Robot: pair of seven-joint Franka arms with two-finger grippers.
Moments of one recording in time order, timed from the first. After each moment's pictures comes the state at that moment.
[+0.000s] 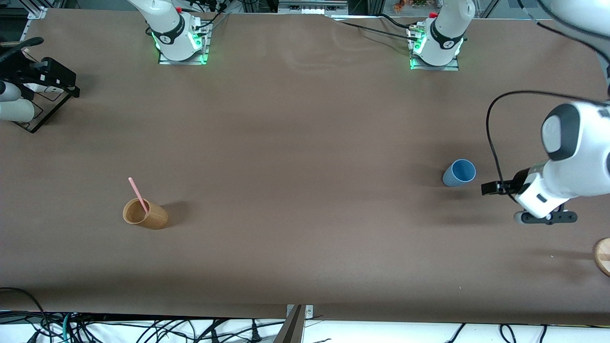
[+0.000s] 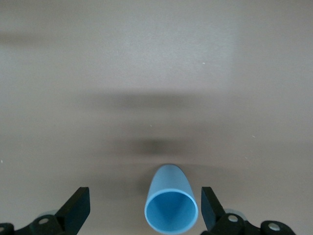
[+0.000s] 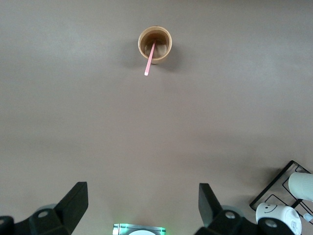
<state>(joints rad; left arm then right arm) 0.03 0.48 0.01 -1.54 0.02 1.88 -0.02 0.01 -0.02 0.02 -1.52 -0.02 1.45 -0.06</state>
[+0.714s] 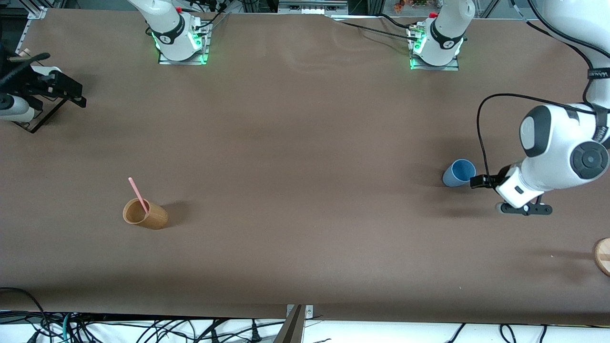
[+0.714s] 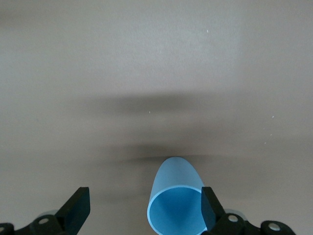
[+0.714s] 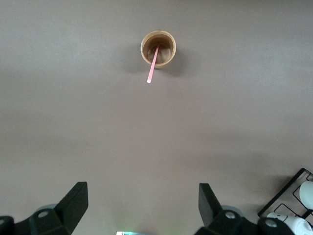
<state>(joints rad) 0.03 0.38 0.01 -1.81 0.02 2.07 0.05 0.01 0.01 0.01 -1.55 0.00 1.51 -0.06</state>
